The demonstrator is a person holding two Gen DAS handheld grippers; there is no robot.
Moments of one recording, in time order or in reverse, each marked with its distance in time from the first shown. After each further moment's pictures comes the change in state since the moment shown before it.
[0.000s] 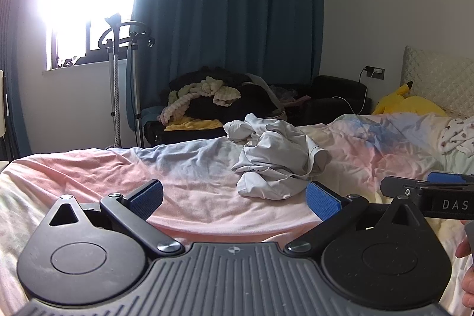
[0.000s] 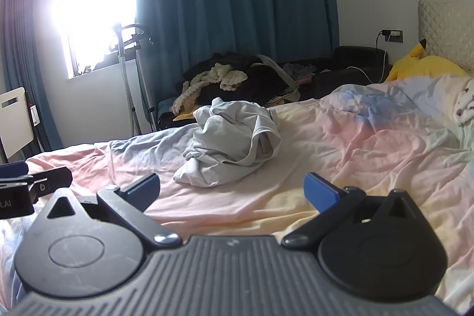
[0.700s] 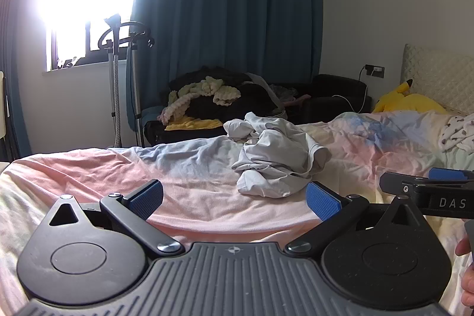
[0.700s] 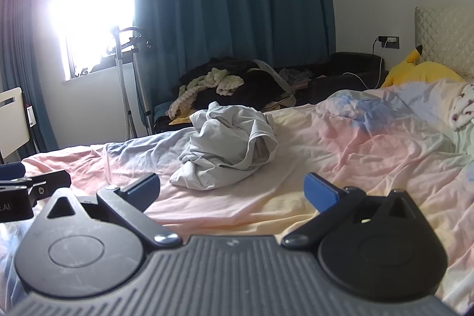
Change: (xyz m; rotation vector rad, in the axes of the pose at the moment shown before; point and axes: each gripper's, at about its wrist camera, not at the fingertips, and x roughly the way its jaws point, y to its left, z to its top) left arm -0.002 -0.005 -0.003 -0.004 0.007 0.006; right arm -0.002 0.003 -0.005 -0.016 -0.018 -0.022
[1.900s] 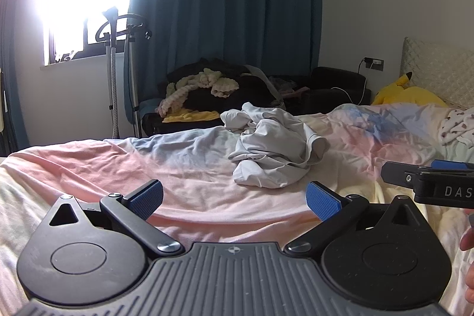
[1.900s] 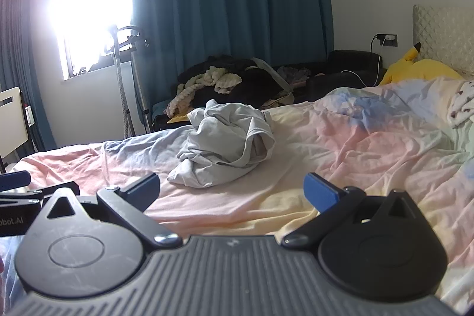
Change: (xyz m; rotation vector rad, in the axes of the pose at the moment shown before) left arm 0.013 -0.004 -0.013 0.004 0.024 -0.007; right arm 0.002 -0.008 -0.004 0.005 0.007 -0.001
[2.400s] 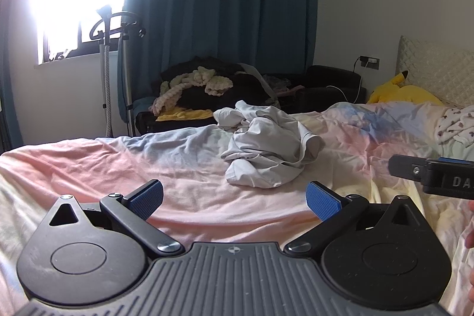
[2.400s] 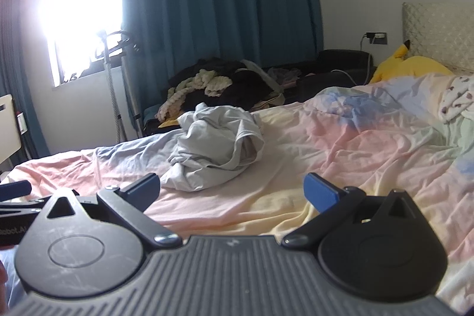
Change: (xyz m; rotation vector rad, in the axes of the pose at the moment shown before) left arm 0.016 -0.010 0.003 0.023 0.000 -0.018; right arm -0.004 -0.006 0.001 0.038 -0.023 -0.050
